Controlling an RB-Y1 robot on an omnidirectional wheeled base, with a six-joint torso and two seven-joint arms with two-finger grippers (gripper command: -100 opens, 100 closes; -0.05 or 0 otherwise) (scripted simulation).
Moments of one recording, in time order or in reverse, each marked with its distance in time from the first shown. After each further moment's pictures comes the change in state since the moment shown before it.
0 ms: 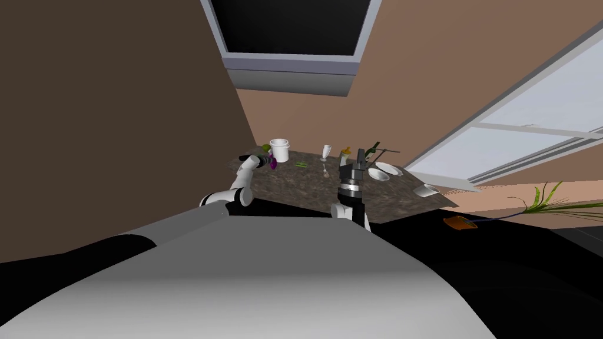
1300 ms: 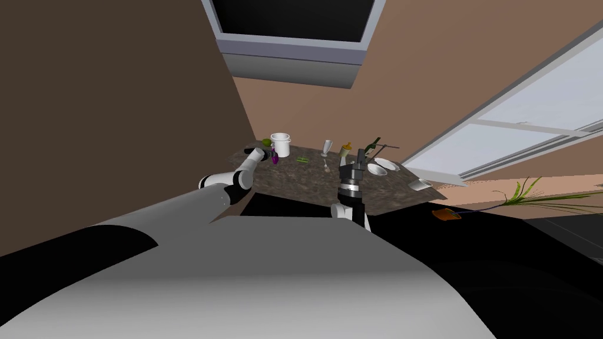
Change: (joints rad) left arm -0.263 0.053 0.023 0.371 0.005 -0.190 -0.084; right arm 0.000 0.000 0.000 0.000 0.000 0.000 0.000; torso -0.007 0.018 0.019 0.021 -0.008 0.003
